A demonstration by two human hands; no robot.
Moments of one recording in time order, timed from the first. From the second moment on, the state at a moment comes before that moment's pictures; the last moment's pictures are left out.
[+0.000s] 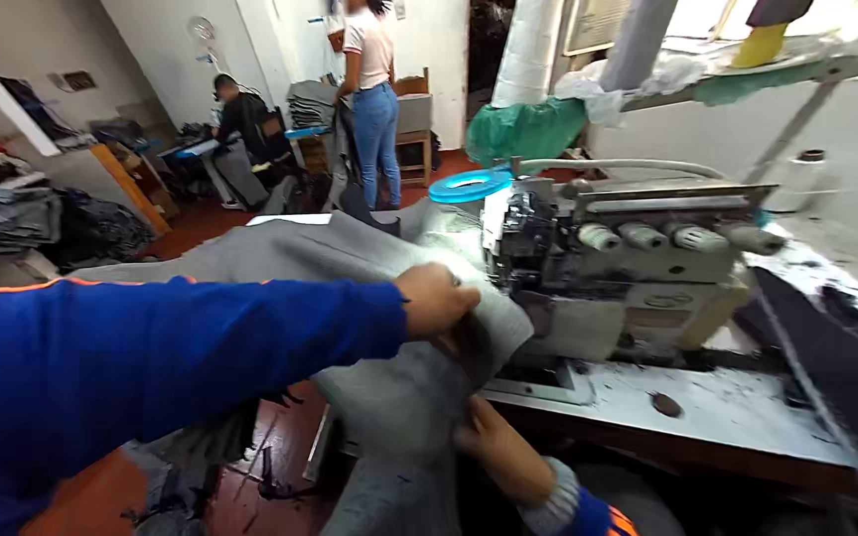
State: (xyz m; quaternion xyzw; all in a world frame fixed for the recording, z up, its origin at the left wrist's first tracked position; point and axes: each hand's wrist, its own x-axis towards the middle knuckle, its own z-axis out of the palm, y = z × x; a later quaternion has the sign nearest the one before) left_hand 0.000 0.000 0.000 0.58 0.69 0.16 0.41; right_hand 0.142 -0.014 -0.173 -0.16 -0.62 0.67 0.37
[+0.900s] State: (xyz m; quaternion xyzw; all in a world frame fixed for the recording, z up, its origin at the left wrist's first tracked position) left_hand -0.047 0.066 -0.133 0.83 0.47 0.29 -0.10; right_hand 0.411 0.131 -0.142 -0.69 -0.67 0.11 0.27
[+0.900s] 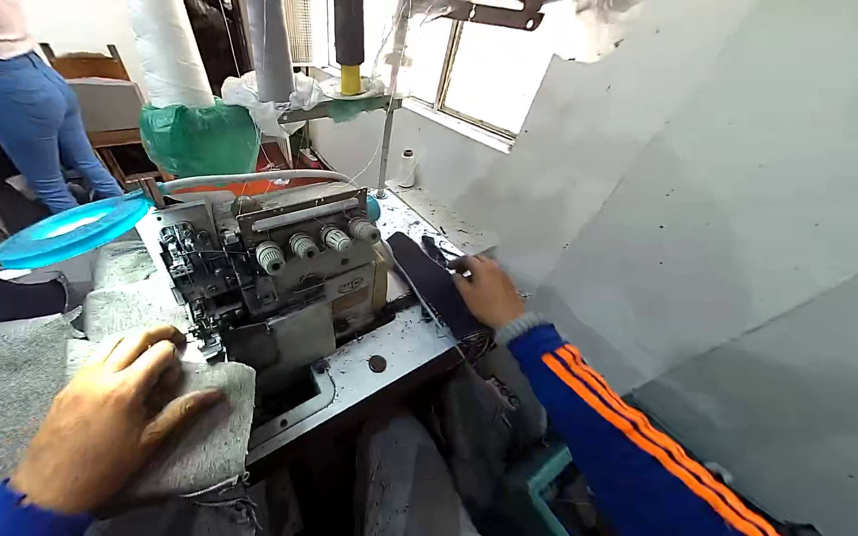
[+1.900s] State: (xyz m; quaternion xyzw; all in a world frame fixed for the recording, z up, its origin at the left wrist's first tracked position) left_hand -0.024 0.020 -0.072 0.81 0.37 0.44 0.10; right_hand 0.153 0.015 -0.133 -0.32 -0.66 0.30 0.61
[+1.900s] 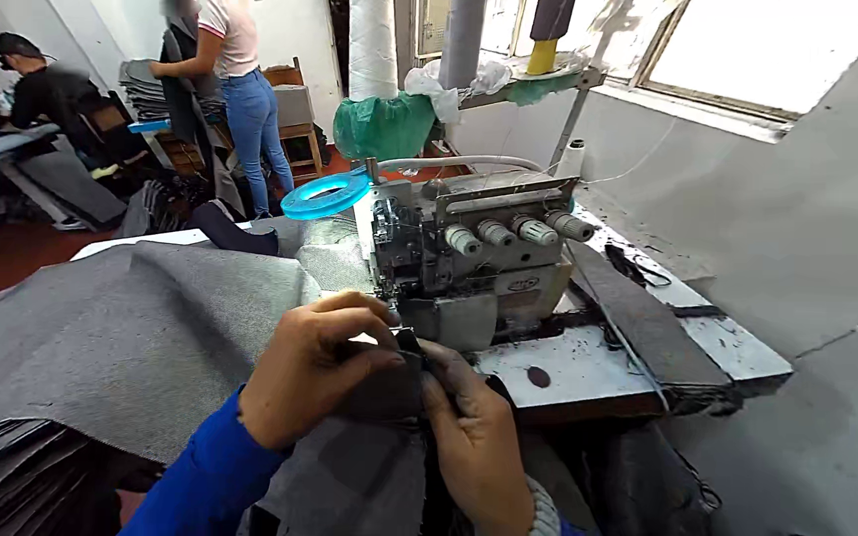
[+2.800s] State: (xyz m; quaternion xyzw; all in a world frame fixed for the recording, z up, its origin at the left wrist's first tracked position) left_hand 0.010 0.001 -0.117 0.77 0.54 0.23 -0.24; right_hand 0.144 -0.027 -0.199 -0.29 -0.68 0.49 0.46
